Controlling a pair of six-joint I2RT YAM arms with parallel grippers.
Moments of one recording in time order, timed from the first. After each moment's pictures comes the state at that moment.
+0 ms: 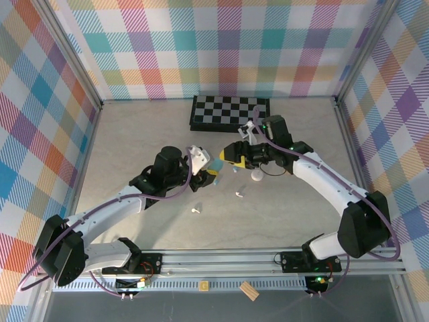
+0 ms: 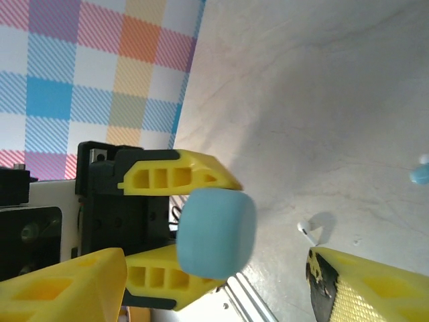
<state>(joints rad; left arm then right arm) -0.66 1.19 0.76 0.00 0.34 0.19 0.51 1.42 1.12 -0.39 -0.84 0.65</state>
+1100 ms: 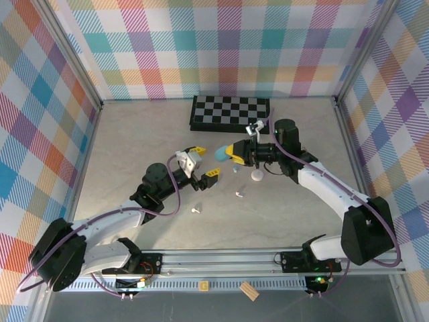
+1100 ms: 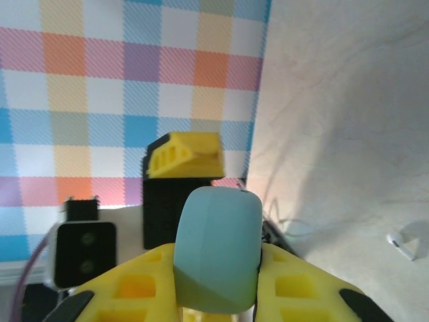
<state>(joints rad) -0.68 1.17 0.48 0.73 0.27 0.04 0.43 1.35 0.91 0.12 -1.01 1.14</state>
